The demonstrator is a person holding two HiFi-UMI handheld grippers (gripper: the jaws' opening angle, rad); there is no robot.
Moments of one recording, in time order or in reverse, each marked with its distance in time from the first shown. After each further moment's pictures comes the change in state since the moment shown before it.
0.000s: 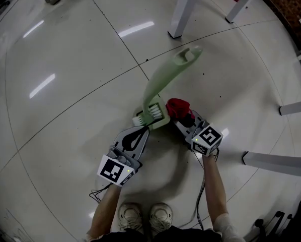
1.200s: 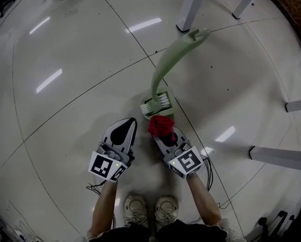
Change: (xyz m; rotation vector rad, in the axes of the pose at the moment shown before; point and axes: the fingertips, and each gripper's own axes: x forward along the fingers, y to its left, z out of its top) left arm -0.060 0.033 0.016 -0.005 -0.047 0.148; right arm 0.025 0.126 -0.005 0.030 -0.085 -0.077
